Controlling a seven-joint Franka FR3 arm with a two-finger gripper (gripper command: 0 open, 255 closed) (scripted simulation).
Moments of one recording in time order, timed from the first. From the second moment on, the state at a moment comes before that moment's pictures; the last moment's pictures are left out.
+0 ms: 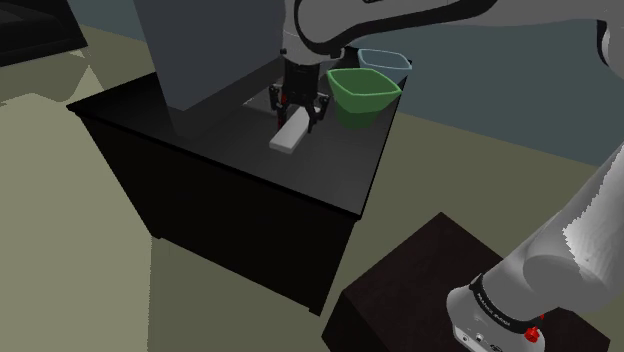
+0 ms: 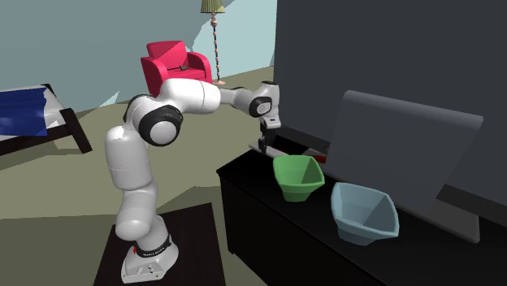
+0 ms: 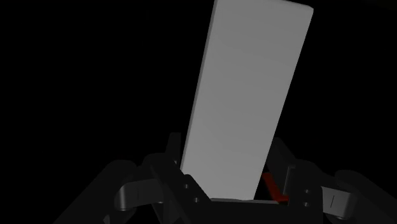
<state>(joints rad) -0.03 0.12 0.40 -1.79 -0.03 1.92 1.23</state>
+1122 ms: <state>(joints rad) -0.02 0.12 0.40 -1.56 -0.03 1.69 1.23</state>
